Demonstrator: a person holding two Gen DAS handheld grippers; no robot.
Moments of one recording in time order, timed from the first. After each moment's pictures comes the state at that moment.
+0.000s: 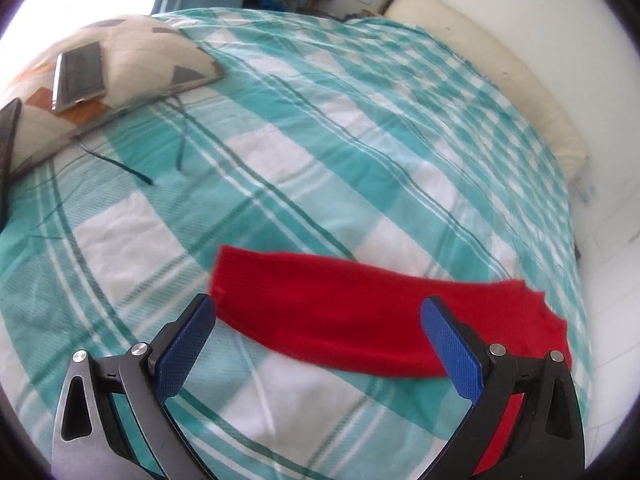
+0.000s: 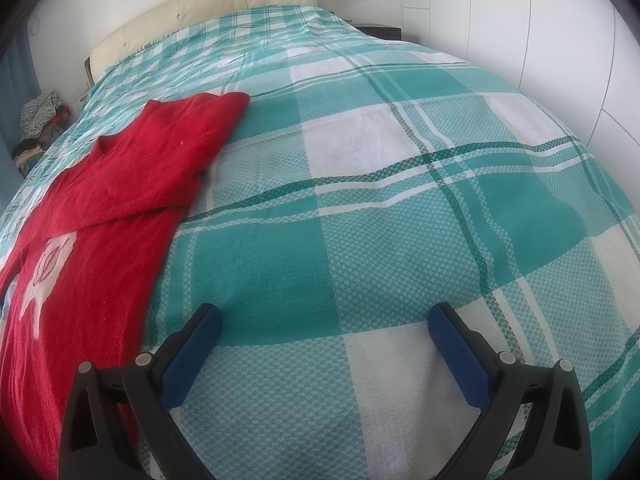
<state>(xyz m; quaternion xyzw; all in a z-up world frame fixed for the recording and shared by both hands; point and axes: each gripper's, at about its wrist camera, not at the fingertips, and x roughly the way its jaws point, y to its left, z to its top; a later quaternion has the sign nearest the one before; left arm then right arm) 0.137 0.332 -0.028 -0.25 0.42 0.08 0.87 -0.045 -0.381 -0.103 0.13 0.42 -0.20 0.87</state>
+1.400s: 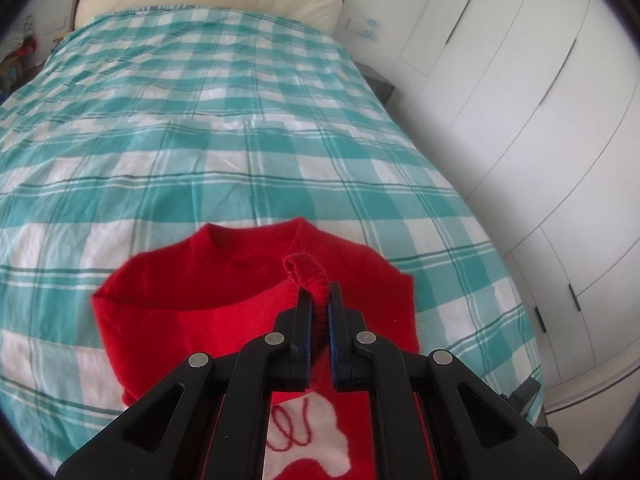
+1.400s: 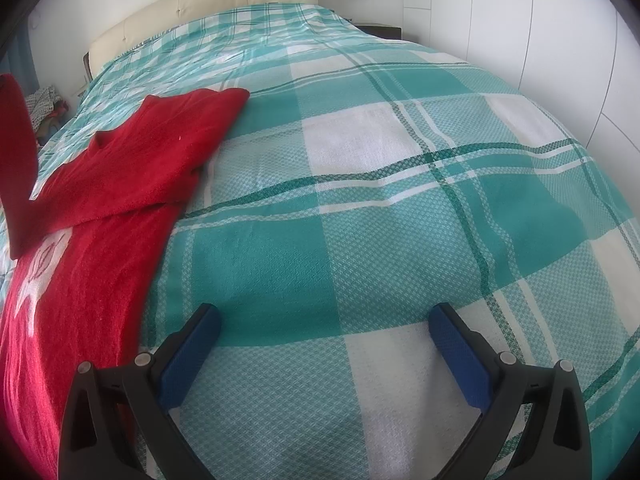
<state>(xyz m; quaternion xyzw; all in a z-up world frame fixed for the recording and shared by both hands) 0.187 -0.106 0.073 -0.02 0.45 -0.33 0.83 -0.044 -0.380 -0.103 0.13 0.43 -0.20 0.87</state>
